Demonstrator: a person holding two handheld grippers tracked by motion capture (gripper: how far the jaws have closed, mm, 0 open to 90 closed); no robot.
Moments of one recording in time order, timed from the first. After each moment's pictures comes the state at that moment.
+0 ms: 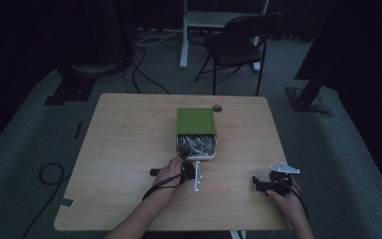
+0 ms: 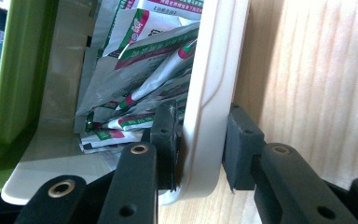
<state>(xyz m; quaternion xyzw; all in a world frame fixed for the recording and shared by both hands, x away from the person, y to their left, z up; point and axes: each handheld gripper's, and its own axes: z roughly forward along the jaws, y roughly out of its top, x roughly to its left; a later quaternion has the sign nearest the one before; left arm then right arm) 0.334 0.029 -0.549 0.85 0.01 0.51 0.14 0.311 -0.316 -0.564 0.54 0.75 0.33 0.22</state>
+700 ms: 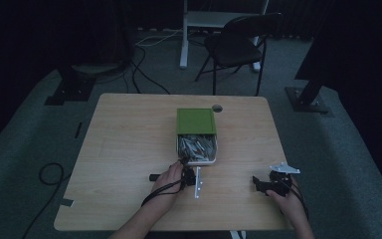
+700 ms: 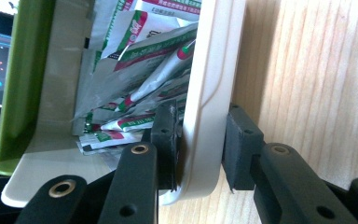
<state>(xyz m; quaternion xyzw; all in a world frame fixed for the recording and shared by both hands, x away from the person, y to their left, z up) 0.314 0.029 -0.548 0.86 0.01 0.50 0.14 0.311 -0.316 -0.564 0.54 0.75 0.33 0.22</state>
